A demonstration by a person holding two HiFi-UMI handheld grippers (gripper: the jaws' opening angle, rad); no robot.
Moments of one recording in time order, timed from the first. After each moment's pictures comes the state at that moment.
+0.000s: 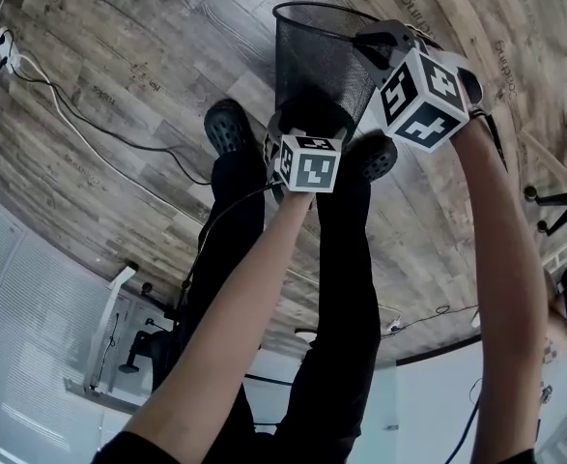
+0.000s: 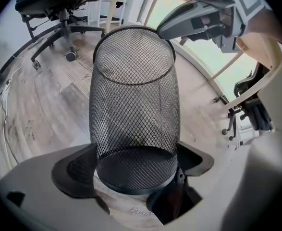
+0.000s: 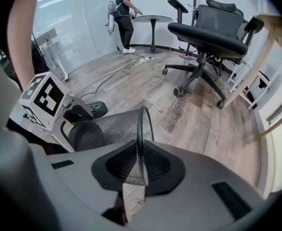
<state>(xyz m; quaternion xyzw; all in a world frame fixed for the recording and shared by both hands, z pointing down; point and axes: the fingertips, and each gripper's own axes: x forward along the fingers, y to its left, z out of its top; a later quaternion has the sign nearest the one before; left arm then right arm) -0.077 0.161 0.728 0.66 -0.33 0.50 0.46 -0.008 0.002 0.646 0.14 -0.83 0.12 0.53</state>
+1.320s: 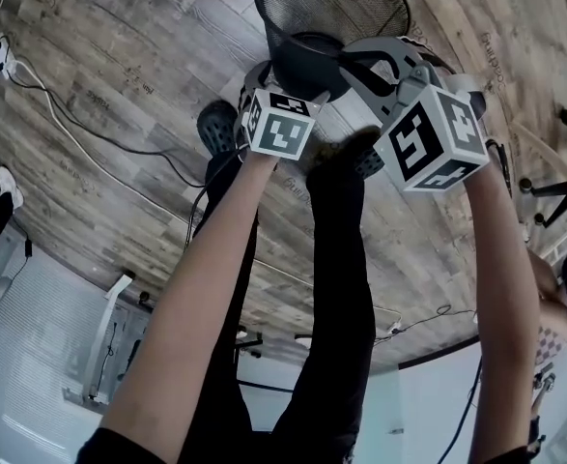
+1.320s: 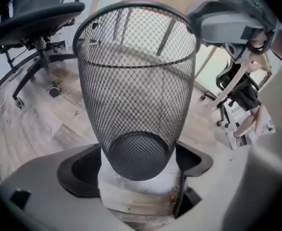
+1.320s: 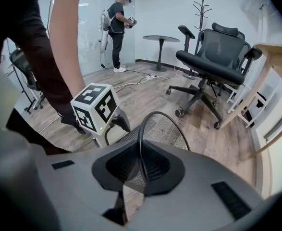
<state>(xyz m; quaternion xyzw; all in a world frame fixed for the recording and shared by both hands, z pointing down) -0.071 0.074 0.711 0.76 -0.27 0.47 0.35 -0.026 0.027 0.565 0.13 -0.87 0.06 0.46</state>
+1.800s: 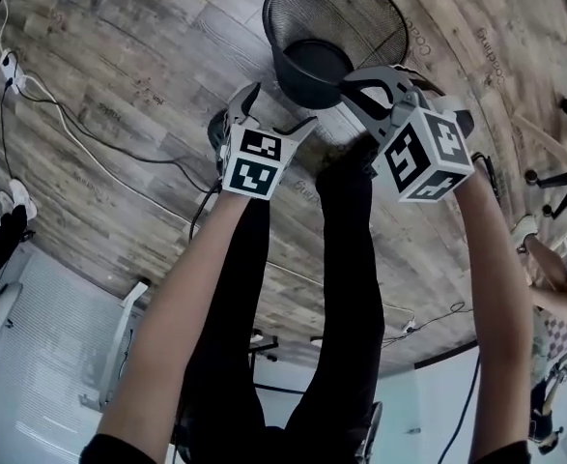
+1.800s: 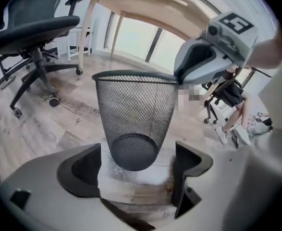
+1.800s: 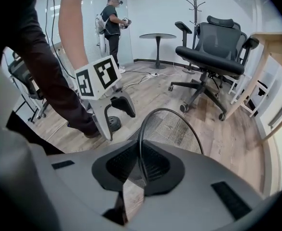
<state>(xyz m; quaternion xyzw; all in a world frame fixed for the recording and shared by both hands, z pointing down) -0.101 0.087 0.653 0.80 -0.23 0.44 0.32 -0.029 0.062 0.566 0.13 -0.87 0.11 0.46</state>
